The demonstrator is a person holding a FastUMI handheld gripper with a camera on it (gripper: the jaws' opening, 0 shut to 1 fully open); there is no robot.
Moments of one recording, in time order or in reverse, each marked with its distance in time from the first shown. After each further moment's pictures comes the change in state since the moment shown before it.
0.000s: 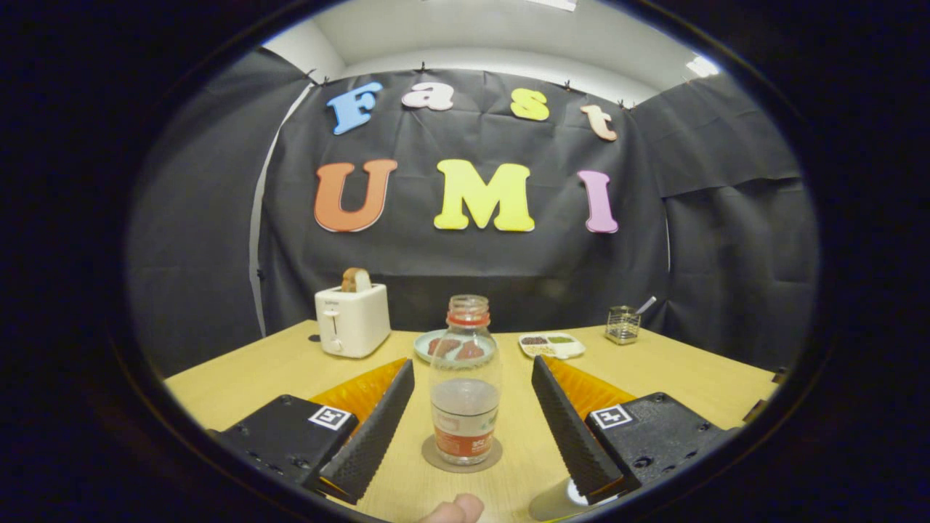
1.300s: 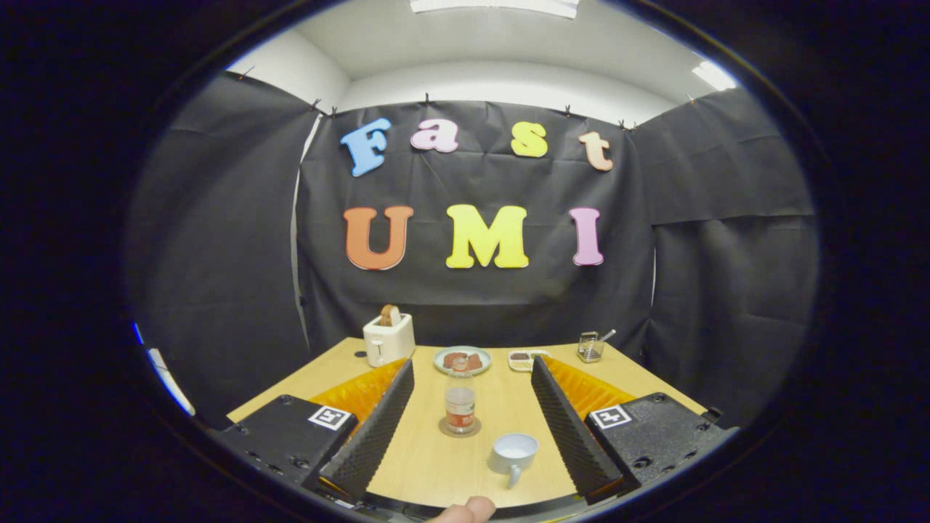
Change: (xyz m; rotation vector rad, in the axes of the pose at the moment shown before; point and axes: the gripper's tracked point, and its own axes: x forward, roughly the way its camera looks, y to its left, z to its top) arm -0.211 -0.026 0.162 0.008 0.028 0.090
